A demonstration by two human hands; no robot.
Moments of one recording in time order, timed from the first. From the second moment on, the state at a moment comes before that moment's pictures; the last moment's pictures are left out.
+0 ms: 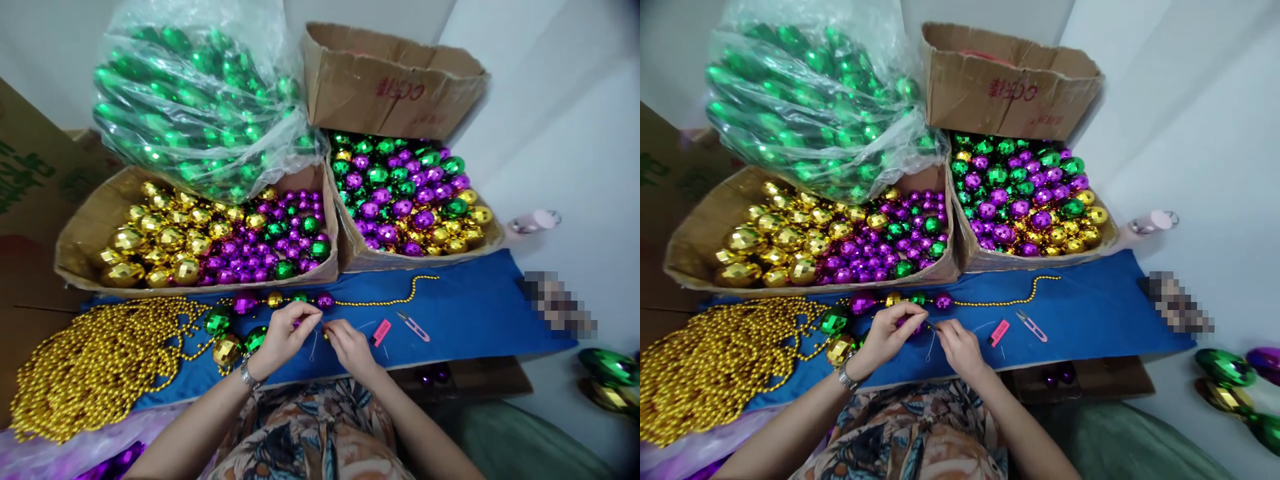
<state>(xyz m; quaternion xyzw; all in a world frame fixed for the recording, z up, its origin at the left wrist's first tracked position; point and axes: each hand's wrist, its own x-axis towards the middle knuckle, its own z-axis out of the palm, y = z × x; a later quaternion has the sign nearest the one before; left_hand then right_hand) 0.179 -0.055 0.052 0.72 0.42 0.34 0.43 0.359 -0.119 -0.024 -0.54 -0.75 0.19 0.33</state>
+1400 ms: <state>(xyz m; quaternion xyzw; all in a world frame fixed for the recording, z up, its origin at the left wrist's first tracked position) 0.147 0.164 0.062 0.83 0.54 0.07 0.13 0.446 -0.134 0.045 -0.66 -0.48 0.23 0.53</state>
